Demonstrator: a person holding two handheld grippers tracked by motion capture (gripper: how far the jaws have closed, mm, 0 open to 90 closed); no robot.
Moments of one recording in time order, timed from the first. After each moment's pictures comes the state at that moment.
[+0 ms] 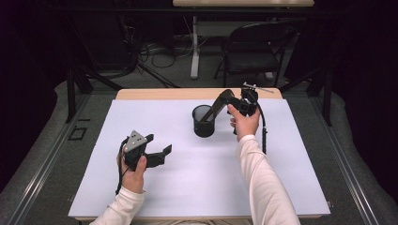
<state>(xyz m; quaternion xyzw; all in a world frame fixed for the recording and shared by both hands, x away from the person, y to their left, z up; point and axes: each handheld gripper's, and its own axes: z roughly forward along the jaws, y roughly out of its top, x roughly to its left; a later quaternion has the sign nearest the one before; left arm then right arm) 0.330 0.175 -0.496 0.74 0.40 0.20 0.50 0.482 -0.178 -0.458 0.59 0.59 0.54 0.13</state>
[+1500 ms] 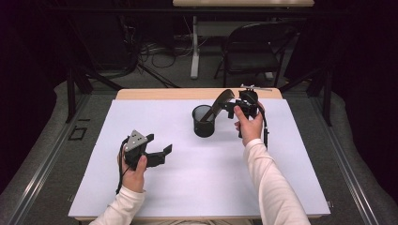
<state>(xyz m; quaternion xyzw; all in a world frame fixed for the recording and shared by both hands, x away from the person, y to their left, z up) 0.332 0.175 -0.497 0.74 0.40 0.20 0.51 0.471 -0.178 -0.451 0.57 0.65 0.49 0.15</state>
